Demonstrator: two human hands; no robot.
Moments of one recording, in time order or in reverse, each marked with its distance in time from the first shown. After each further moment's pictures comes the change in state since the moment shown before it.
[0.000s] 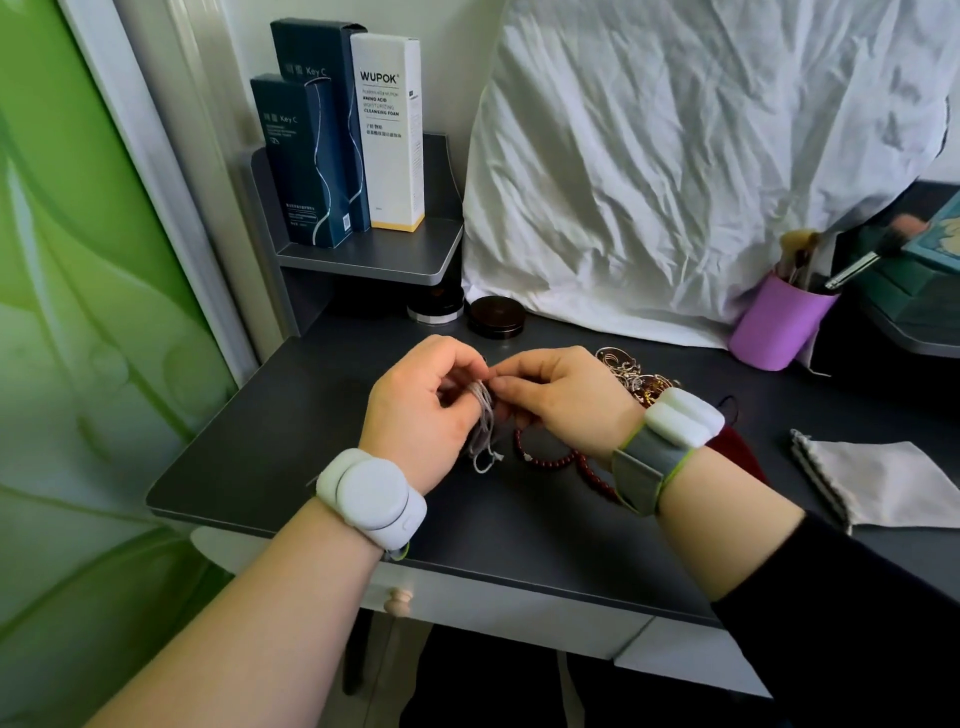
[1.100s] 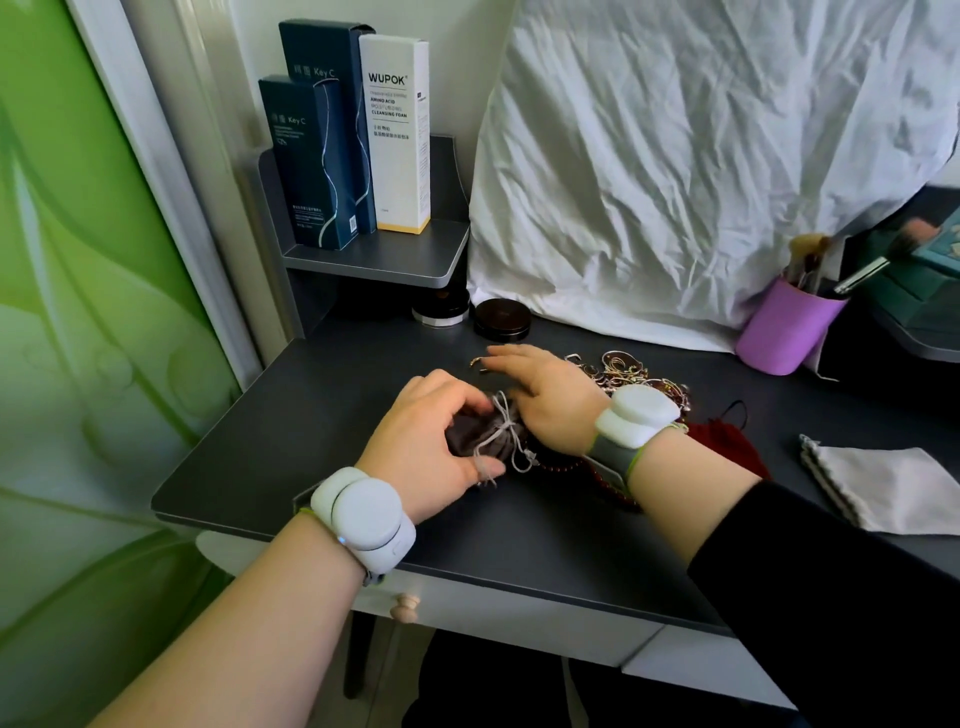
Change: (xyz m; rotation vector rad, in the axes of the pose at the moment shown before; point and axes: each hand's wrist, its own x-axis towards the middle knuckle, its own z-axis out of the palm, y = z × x) left_hand -0.007 -0.015 -0.010 0.268 -0.356 -0.040; right_hand 0.035 0.023 0.008 -0.615 -0.029 -0.154
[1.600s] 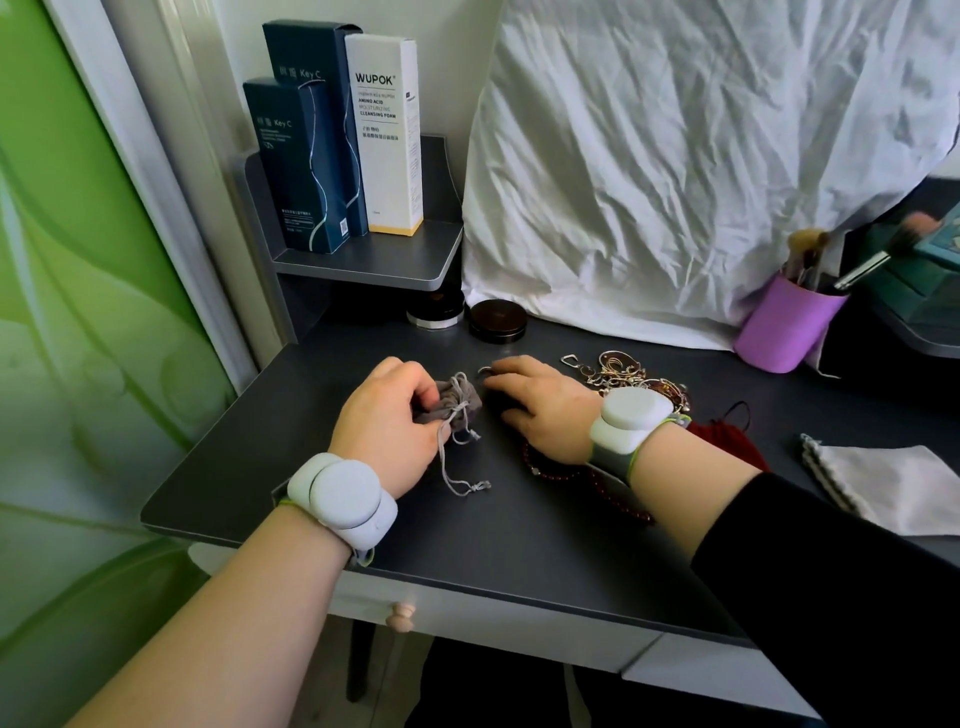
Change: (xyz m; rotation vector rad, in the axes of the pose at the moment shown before) left_hand 0.015 -0.013 -0.007 0.023 0.183 -0.188; right_hand 0.004 0.020 0.004 -0.163 -0.173 -0.014
